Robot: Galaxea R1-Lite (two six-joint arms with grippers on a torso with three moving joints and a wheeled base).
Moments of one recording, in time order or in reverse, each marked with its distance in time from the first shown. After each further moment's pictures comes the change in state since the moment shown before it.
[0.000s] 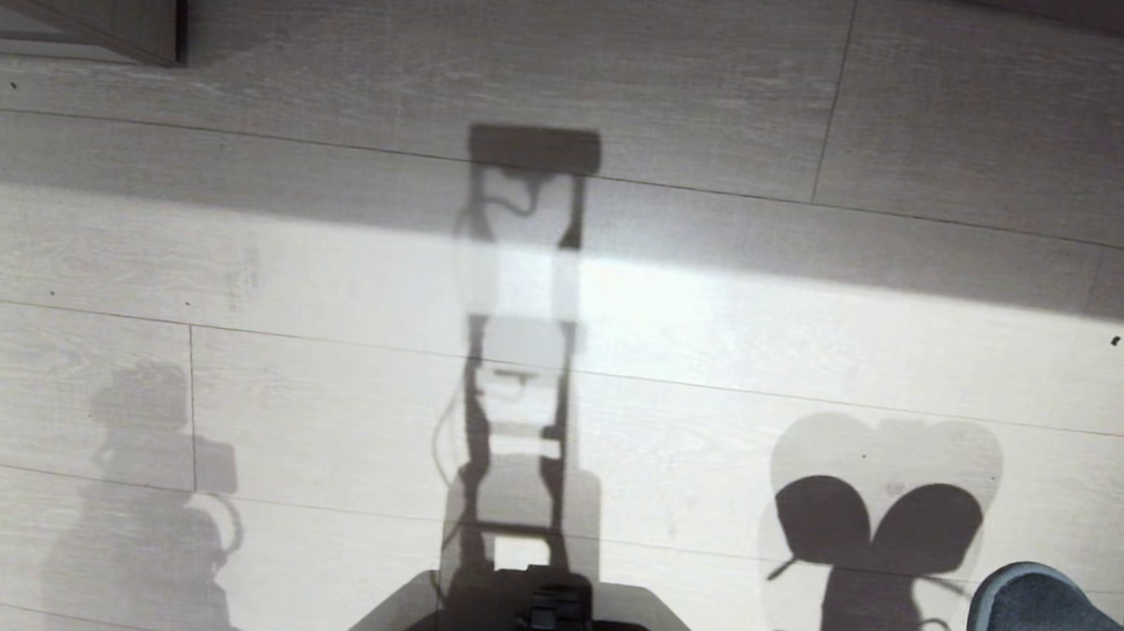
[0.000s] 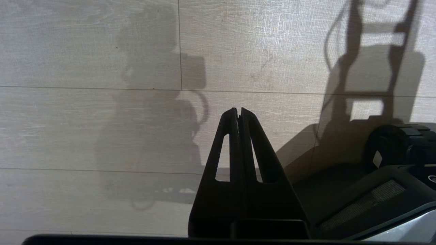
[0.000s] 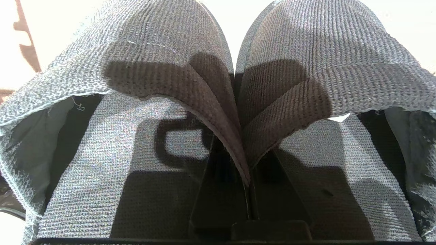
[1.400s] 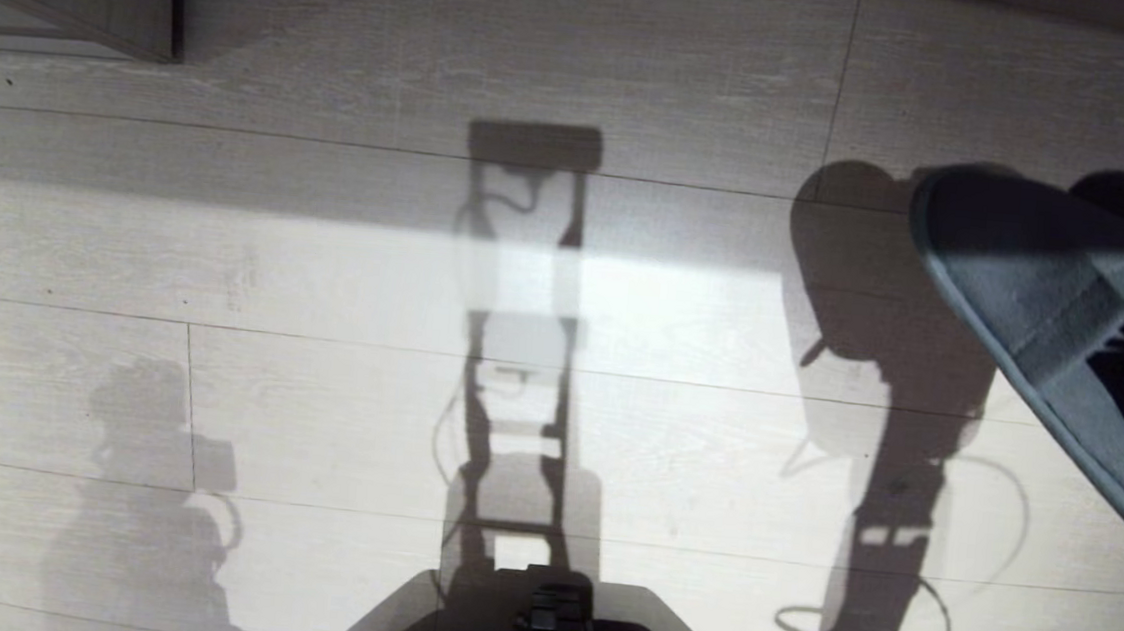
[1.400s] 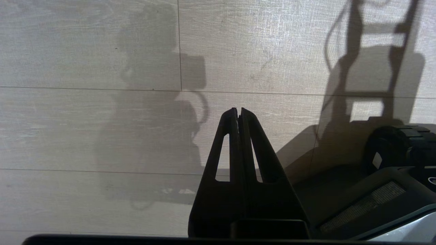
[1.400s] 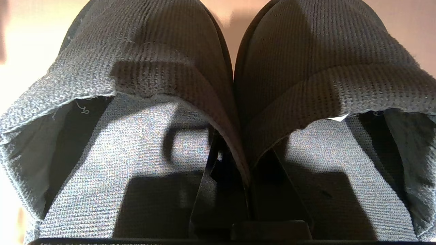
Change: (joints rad) left arm 0.000 0.000 0.002 -0.005 0.000 -0.001; right arm 0.015 1.114 -0.549 -0.733 0.050 -0.055
